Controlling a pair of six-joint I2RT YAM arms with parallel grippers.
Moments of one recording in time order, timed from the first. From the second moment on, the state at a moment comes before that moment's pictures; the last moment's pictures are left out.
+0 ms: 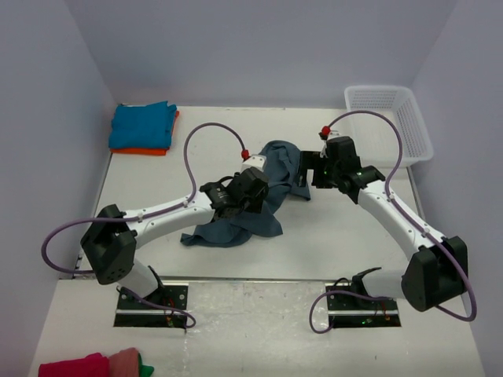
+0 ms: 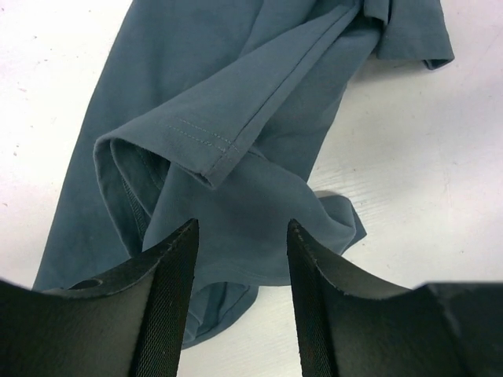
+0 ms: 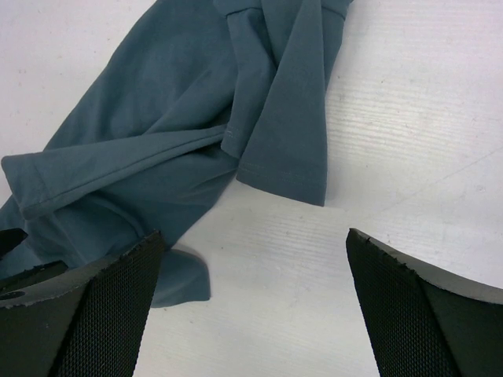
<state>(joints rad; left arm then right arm) -0.94 1.55 1.12 -0.43 -0.38 -0.55 0.36 1.31 1.02 -0.49 -0.03 0.36</state>
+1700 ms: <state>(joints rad) -0.85 1.66 1.21 -0.40 -0.48 -0.48 0.36 1.34 0.97 -0.46 -0.04 0.35</state>
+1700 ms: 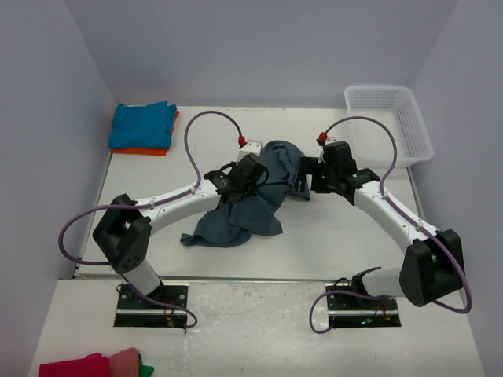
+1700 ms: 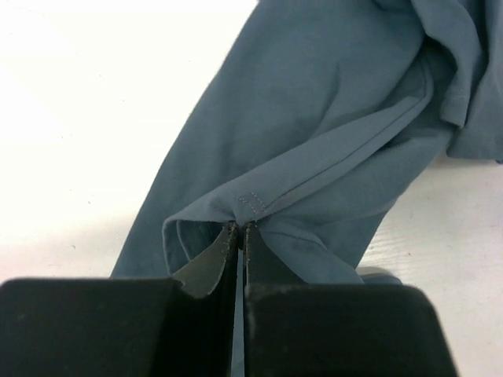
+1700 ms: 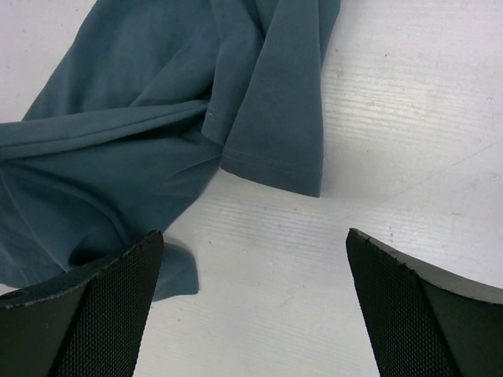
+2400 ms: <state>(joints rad) -0.83 1.46 1.19 -0.39 -0.55 -0.47 0.36 1.66 1.12 -0.48 -0.03 0.43</state>
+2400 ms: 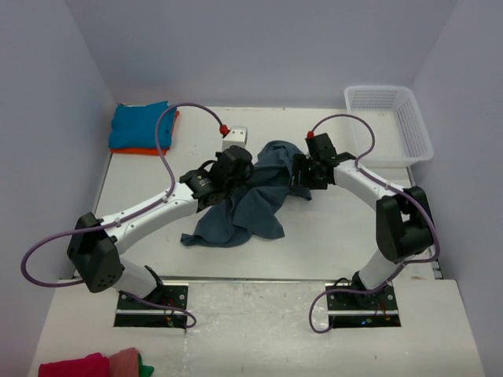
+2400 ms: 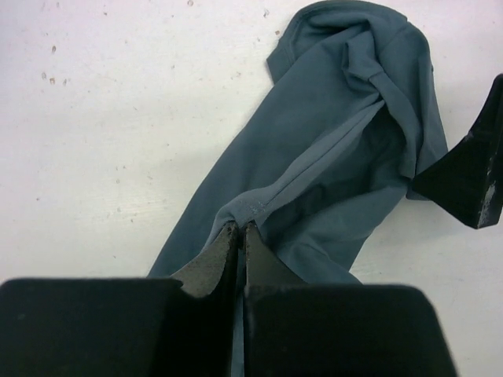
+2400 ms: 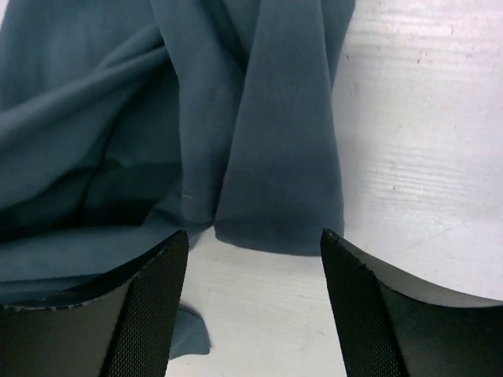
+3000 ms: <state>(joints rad) -0.81 1.46 1.15 -0.37 -0.51 -0.47 0.38 1.72 1.15 -0.50 0.01 0.44</state>
